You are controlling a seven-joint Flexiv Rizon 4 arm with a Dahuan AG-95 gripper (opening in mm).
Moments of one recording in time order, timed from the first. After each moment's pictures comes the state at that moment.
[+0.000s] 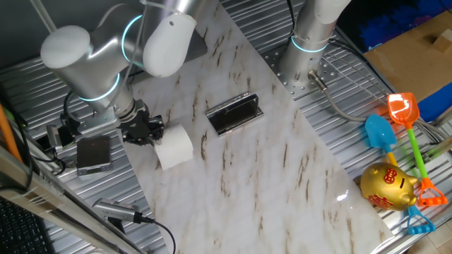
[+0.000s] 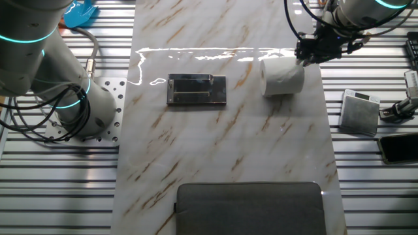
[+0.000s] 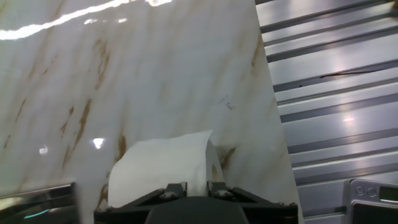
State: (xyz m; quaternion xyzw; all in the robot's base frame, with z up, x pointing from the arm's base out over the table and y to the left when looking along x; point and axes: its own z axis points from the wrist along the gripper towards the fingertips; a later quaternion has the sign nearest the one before) arm 0.615 0.099 0.119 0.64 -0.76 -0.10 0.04
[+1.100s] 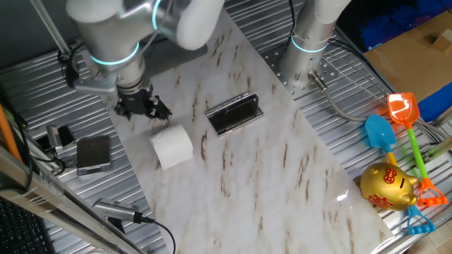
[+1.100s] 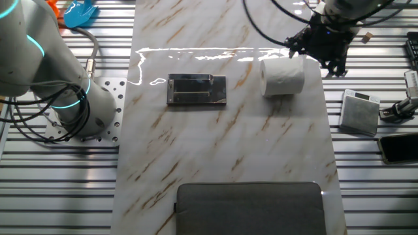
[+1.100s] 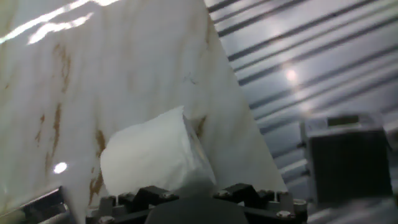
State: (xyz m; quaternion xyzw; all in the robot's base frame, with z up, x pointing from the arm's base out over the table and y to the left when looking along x) arm 0.602 0.045 0.169 0.37 -0.93 0.00 -0.01
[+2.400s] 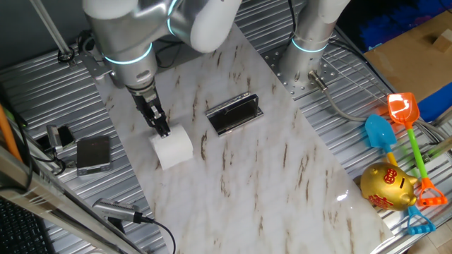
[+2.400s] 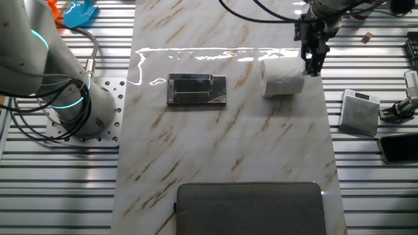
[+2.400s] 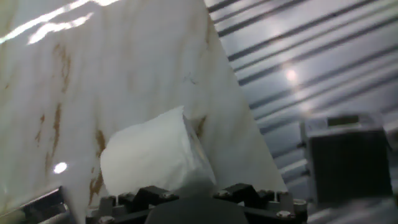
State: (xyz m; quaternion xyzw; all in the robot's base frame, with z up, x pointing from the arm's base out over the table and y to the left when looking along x) arm 0.590 0.077 0.168 0.07 -1.00 -0.02 0.00
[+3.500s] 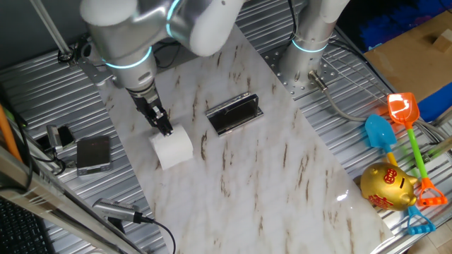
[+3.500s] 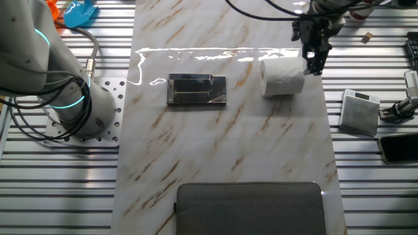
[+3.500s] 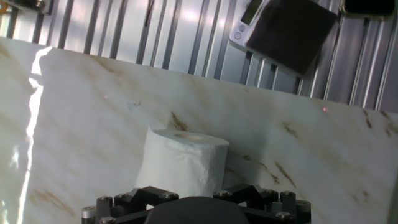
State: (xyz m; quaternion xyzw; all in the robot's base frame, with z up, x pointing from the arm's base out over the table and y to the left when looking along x) arm 0.591 0.077 0.167 0.09 -1.00 -0.02 0.03
